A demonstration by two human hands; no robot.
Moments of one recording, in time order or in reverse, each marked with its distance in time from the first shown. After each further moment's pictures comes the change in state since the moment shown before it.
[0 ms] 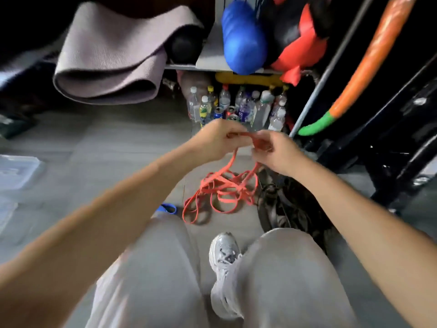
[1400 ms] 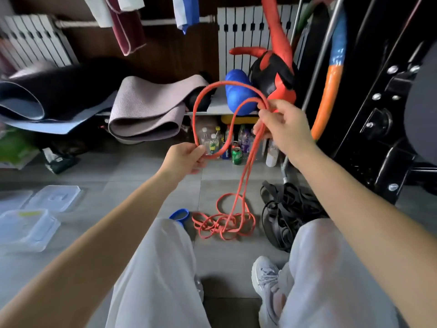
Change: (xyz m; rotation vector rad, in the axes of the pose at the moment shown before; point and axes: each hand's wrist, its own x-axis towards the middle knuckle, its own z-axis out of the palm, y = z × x) left_hand -0.152 0.044 -0.044 -0.440 0.418 -0.273; right_hand -0.119 -0.139 -0.044 0.437 0.393 -0.299
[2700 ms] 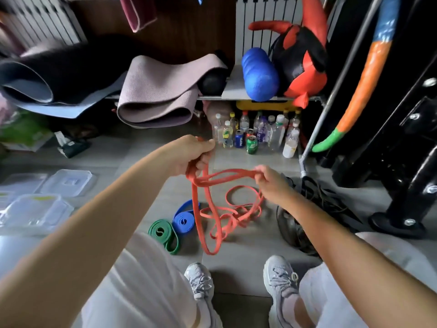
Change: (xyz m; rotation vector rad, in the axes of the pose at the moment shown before) left_hand 0.037 0.008 -0.021 0.056 -0.323 -0.418; right_hand -0.029 0.147 0.056 -0.543 -0.421 0.346
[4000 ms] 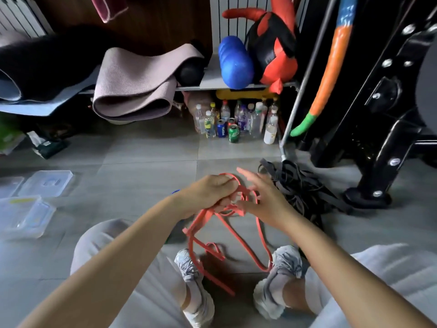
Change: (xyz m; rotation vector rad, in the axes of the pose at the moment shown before) left_hand -0.044 -0.062 0.092 0.180 -0.327 0.222; right_hand -0.103 0.014 -0.003 0.093 -0.007 -0.072
